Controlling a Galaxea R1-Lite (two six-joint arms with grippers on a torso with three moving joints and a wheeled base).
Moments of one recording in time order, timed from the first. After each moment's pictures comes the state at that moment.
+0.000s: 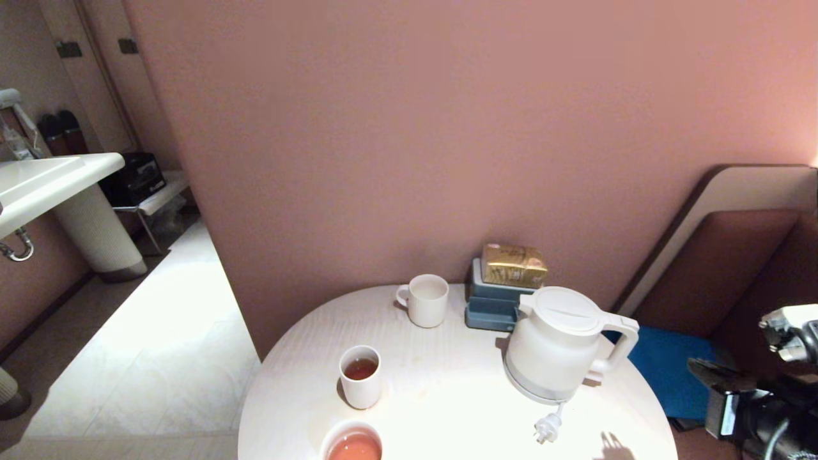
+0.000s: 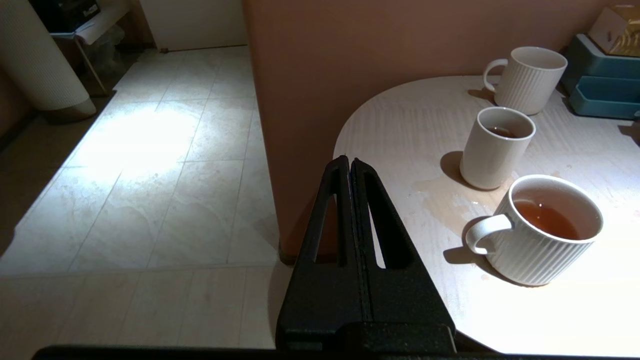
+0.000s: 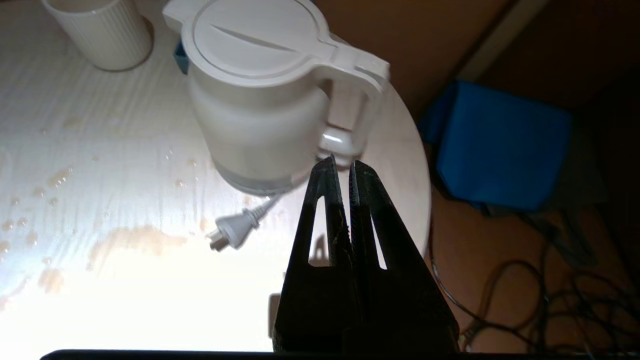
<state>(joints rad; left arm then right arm) 0.00 0.00 -0.01 0.02 0.00 -0.01 0.21 1.16 -0.17 -0.60 -0.28 0.05</state>
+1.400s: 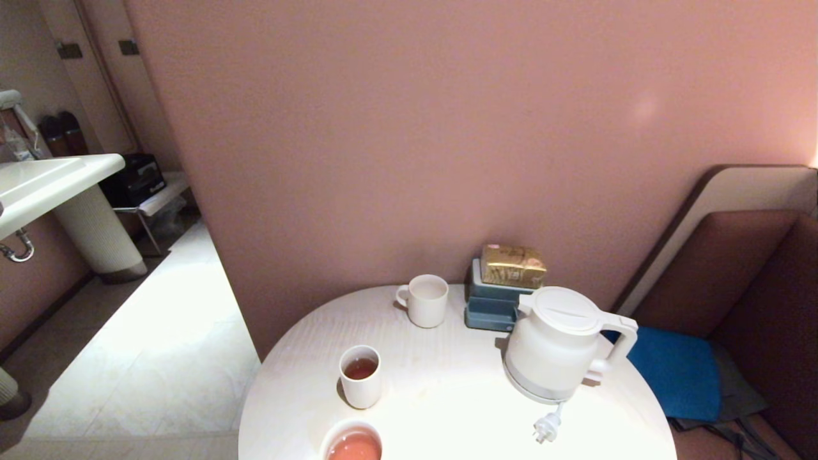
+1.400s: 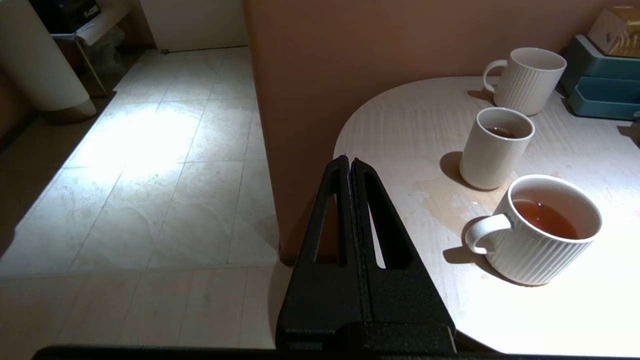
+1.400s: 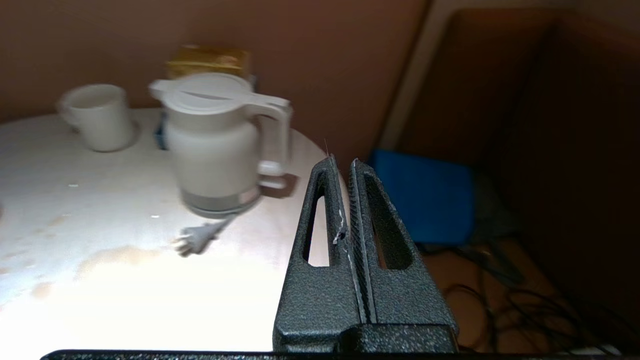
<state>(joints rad) 0.00 0.00 -0.01 0.02 0.00 -0.01 0.02 0.04 -0.25 0.21 -0.18 -0.01</state>
